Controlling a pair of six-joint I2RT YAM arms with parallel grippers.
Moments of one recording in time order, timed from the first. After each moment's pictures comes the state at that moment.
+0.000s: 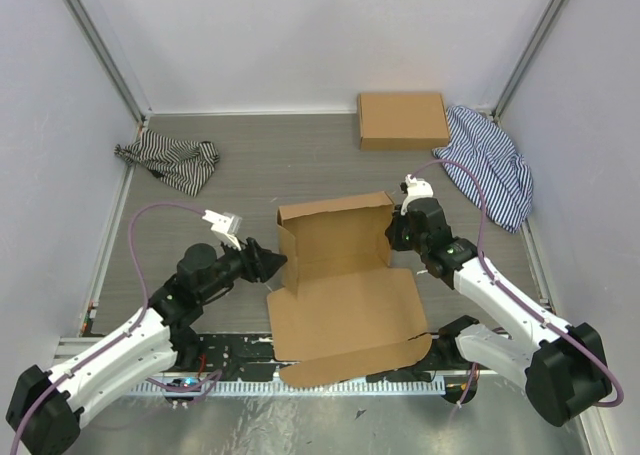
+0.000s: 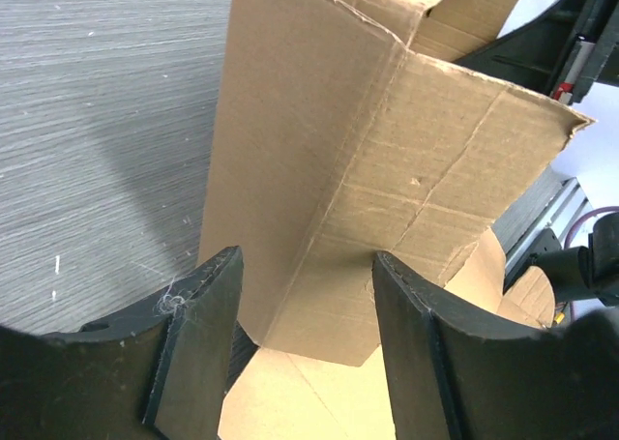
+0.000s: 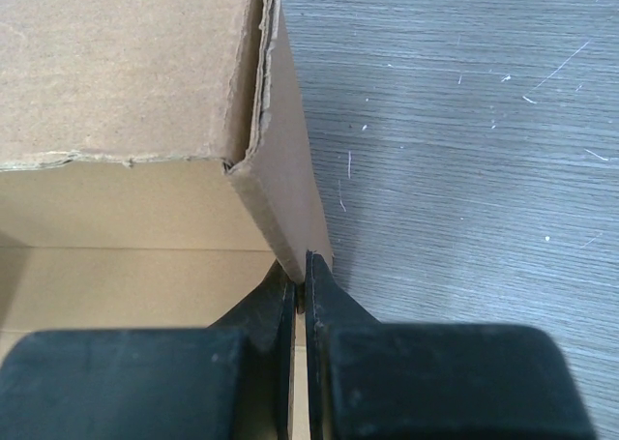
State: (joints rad) left arm -0.70 0.63 0.25 0.13 0.08 -0.60; right arm 0.46 0.99 0.59 -0.24 0.07 0.34
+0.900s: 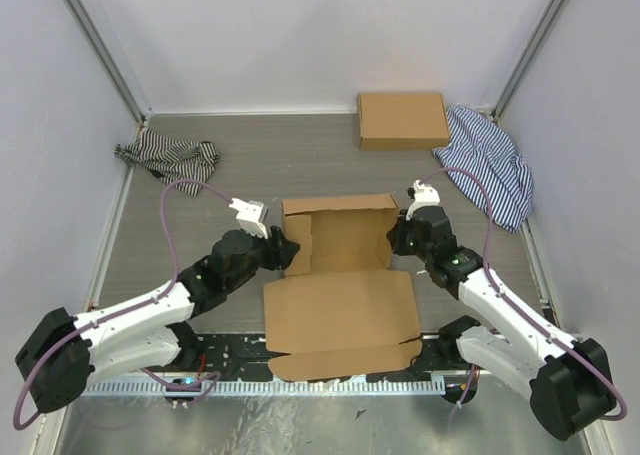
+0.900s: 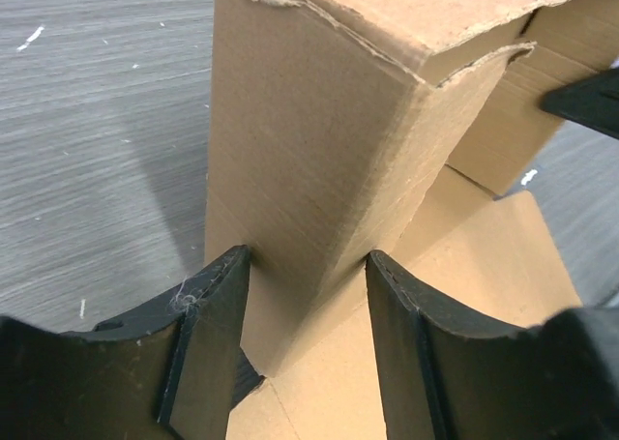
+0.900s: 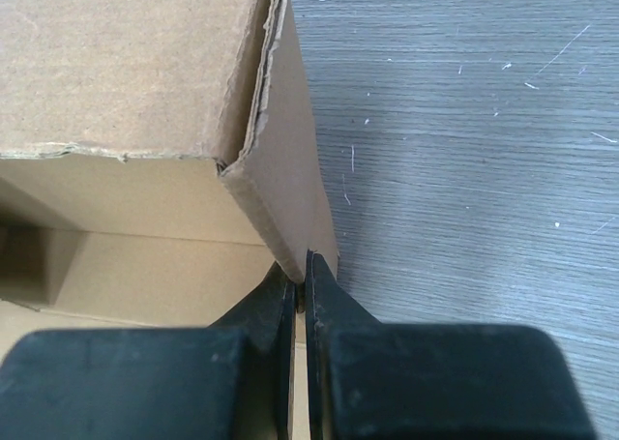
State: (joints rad) left arm -0.85 0.95 0.39 0.22 -0.16 -0.54; right arm 0.46 0.91 0.52 -0.20 0.07 0.38
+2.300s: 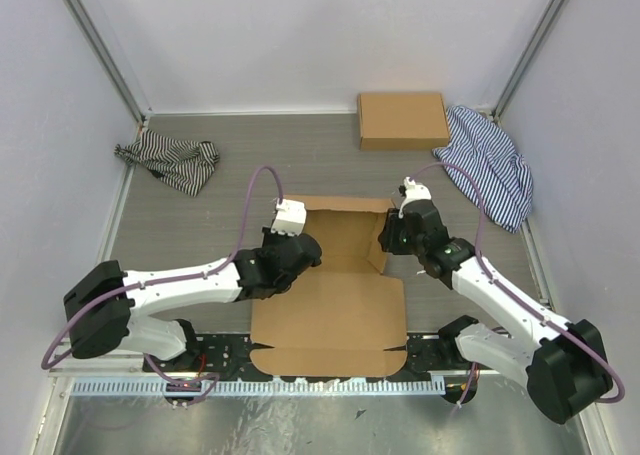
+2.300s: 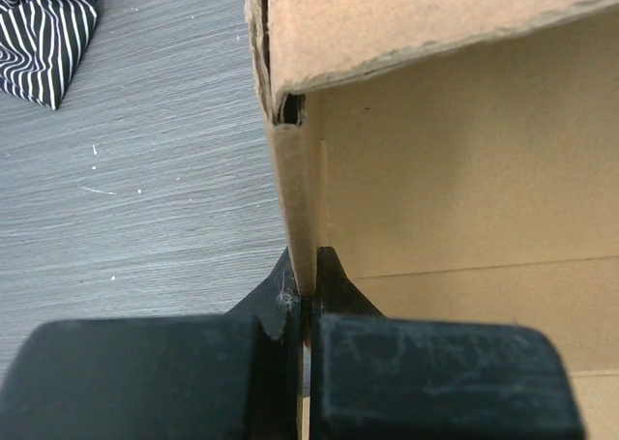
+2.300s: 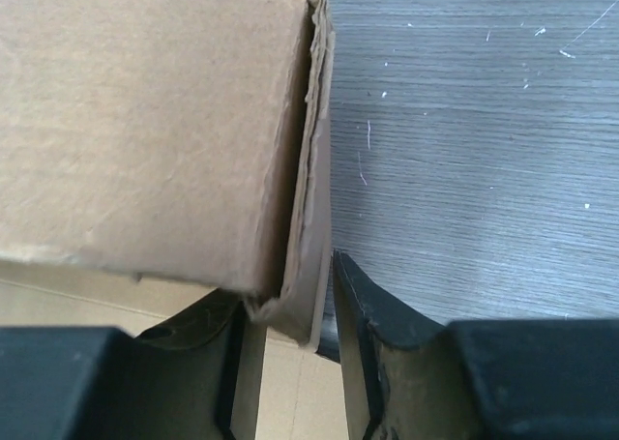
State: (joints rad) left arm -1.14 1.36 0.80 -0.26 -0.98 -0.50; right arm 0.48 0.99 0.60 -0.29 0.07 0.42
